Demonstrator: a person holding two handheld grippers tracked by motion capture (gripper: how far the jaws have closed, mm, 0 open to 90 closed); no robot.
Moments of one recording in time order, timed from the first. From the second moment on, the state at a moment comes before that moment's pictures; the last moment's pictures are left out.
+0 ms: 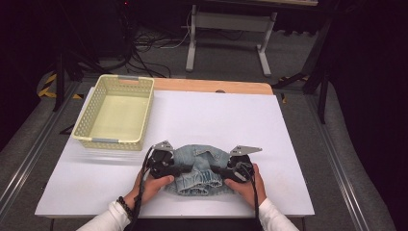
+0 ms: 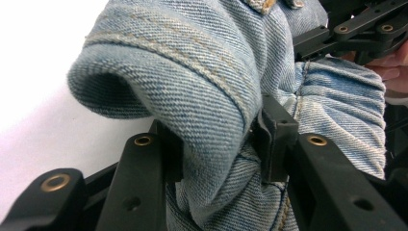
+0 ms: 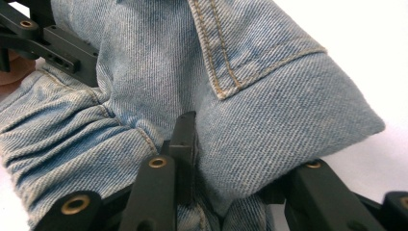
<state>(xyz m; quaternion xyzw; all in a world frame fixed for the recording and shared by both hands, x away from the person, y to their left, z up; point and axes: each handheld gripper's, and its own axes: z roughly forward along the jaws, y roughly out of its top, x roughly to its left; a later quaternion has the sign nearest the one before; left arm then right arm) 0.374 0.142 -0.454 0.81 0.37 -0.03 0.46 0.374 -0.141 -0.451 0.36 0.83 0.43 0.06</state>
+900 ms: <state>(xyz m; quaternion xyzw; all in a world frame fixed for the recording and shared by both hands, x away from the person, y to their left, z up) 0.364 0.143 -0.440 0.81 0.35 0.01 0.48 0.364 -0.140 -0.431 0.34 0.82 0.45 0.10</state>
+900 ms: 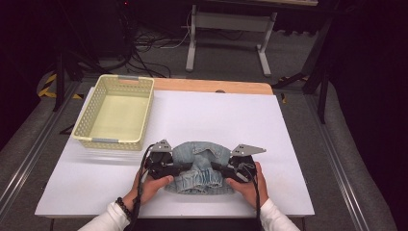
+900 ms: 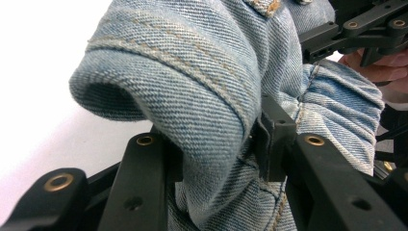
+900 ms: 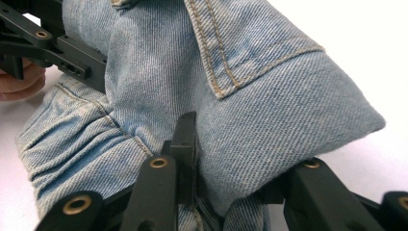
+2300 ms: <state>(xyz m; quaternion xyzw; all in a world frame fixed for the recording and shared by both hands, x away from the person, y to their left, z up) 0.357 0.144 -0.424 0.82 0.31 0.08 0.47 0.351 -0.135 -0.417 0.32 0.81 0.47 0.15</state>
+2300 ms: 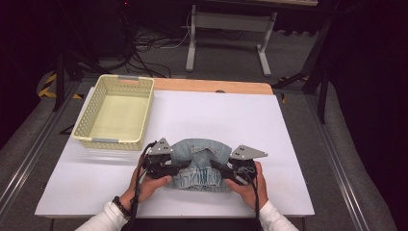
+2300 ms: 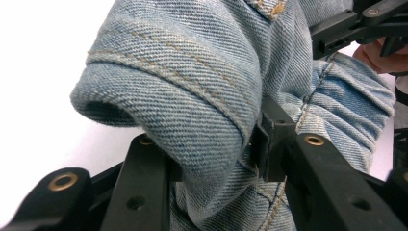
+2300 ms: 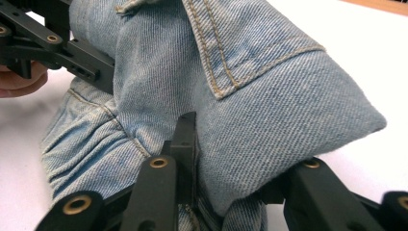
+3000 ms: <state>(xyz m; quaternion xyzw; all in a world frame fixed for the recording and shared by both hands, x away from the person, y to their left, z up) 0.364 0.135 -0.412 0.83 0.29 0.13 0.47 0.351 -0.140 -0.408 0.32 0.80 0.48 0.18</state>
